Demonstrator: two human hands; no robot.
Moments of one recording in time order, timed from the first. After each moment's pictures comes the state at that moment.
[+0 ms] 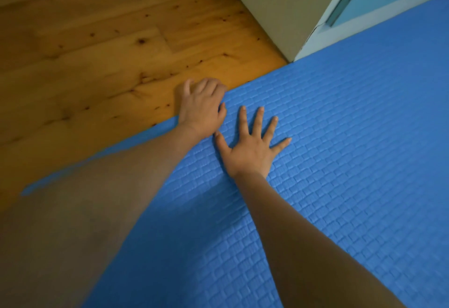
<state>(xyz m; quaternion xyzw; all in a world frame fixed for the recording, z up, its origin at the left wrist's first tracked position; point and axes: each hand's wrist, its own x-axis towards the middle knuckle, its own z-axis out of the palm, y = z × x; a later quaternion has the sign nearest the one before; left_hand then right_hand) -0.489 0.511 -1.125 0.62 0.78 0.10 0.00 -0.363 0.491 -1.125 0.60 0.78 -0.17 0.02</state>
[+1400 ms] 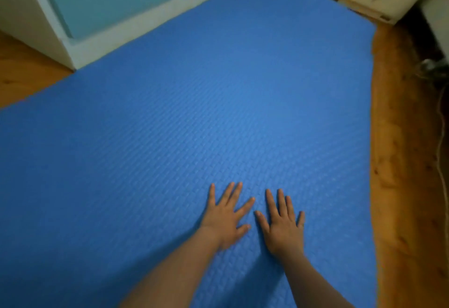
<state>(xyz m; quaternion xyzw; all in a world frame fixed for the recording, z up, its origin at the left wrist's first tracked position) -0.013 0.320 -1.120 0.87 0.46 -0.13 0.16 0.141 0.282 -1.119 0.79 0.58 -0.17 0.05</state>
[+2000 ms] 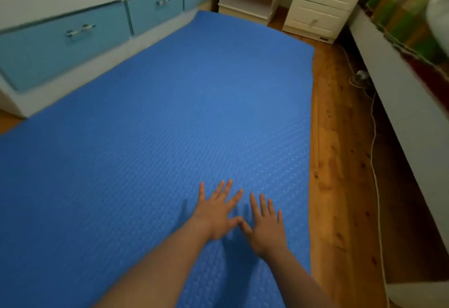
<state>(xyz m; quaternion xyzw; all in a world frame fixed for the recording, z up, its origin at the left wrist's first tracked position) 0.101 0.347 -1.027 0.87 0.43 -0.14 0.18 0.233 0.284 -1.044 0.79 0.57 -0.20 0.04</state>
